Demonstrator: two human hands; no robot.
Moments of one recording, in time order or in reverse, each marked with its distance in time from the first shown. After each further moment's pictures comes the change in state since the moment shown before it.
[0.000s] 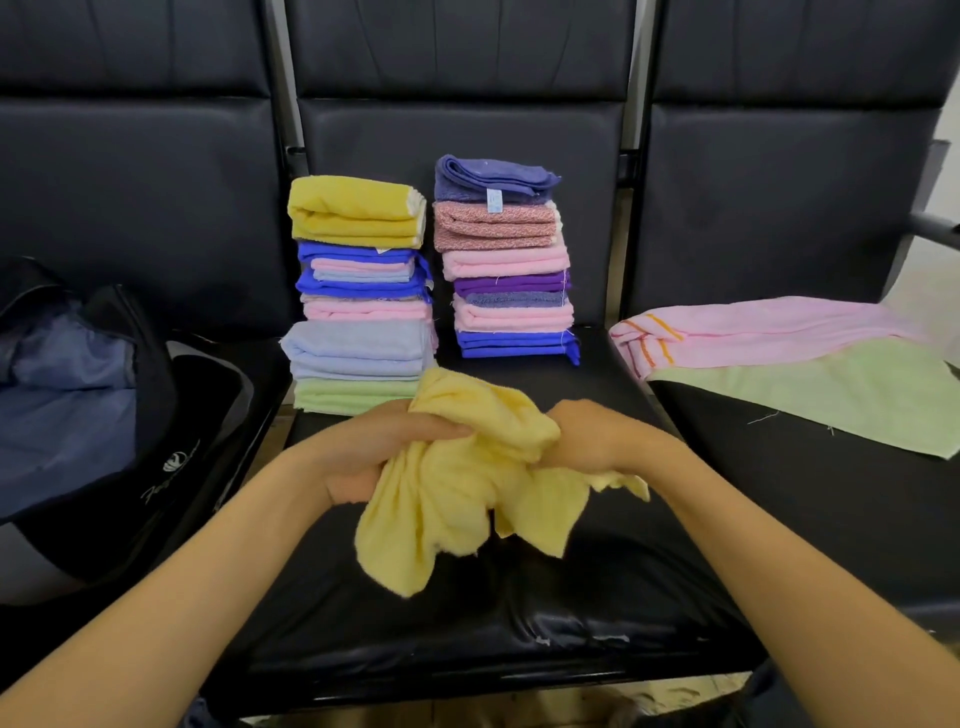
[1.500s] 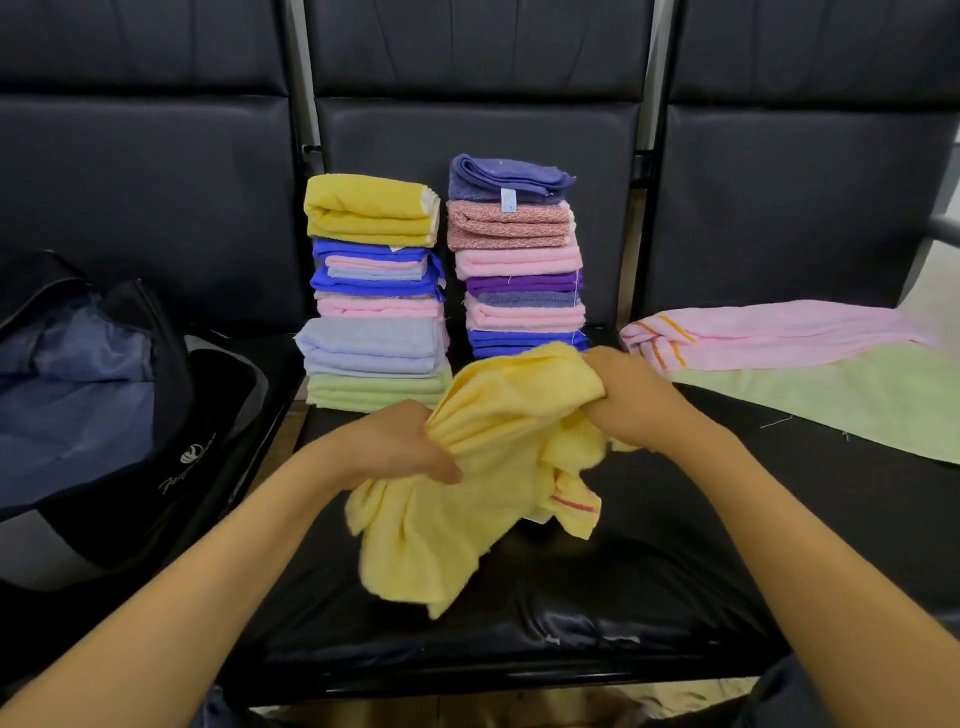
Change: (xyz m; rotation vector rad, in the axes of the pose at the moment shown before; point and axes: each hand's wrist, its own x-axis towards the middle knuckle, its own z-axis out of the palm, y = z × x) left_hand 0.005 0.000 -0.010 0.789 0.229 -0.081; right_hand -0.007 0.010 -0.020 -0.037 0.462 -0.019
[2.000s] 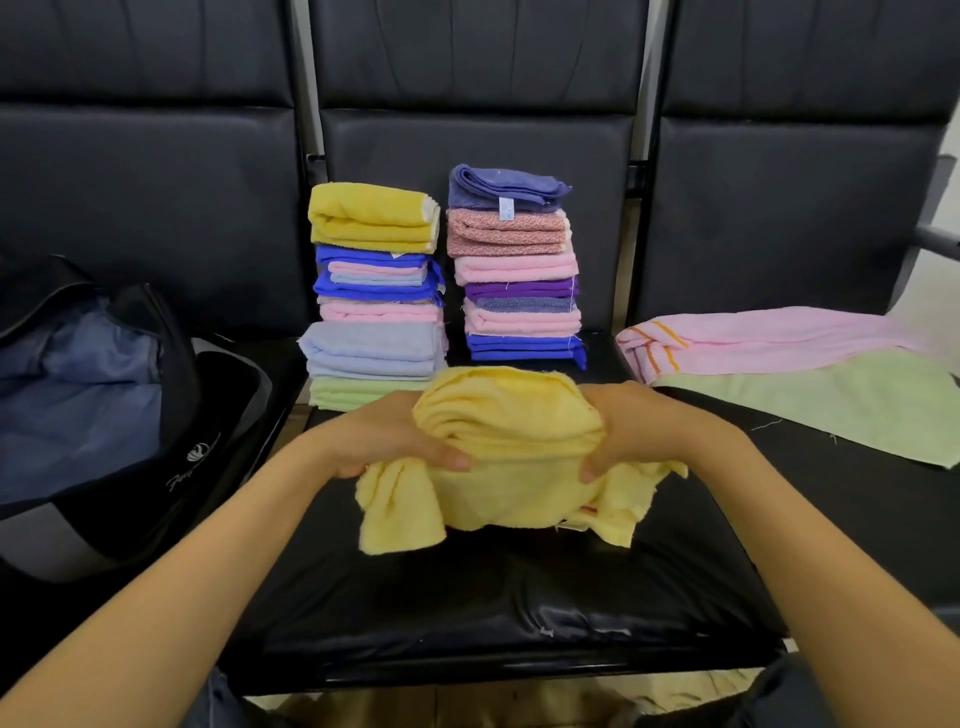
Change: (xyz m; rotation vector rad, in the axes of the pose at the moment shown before) left_hand 0.004 -0.009 -0.006 -0.295 -0.088 0.146; right_hand -0.009 0.012 -0.010 -0.004 -0.440 -0.009
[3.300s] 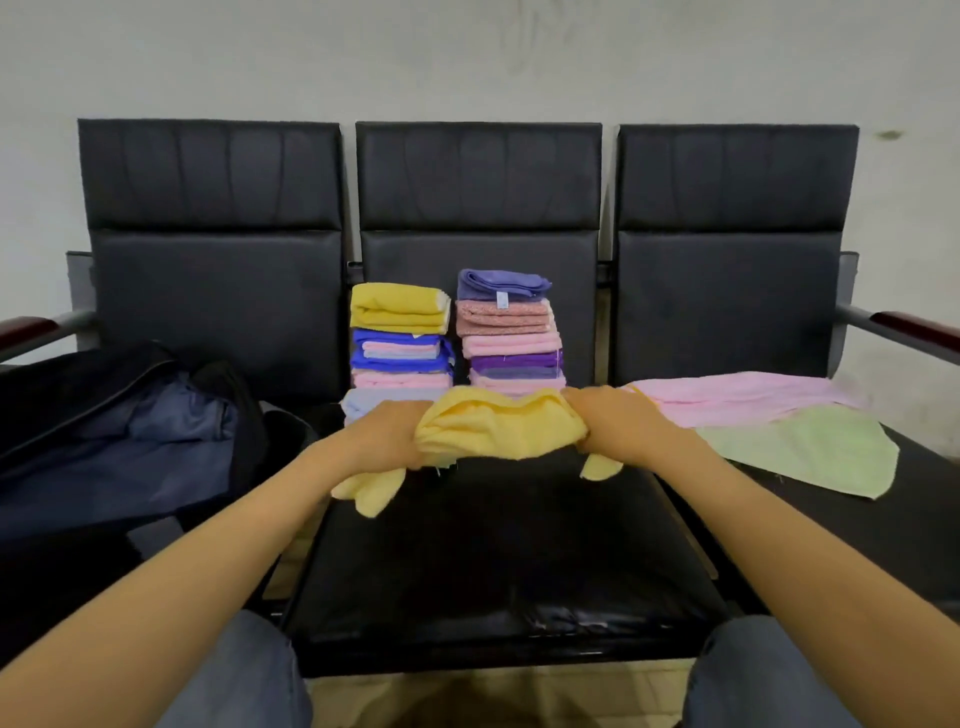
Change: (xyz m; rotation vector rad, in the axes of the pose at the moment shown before) left_hand -0.054 0.032 0.005 0.634 0.623 -0.040; right_hand -0.062 -0.060 -0.034 -0.392 0.340 0.153
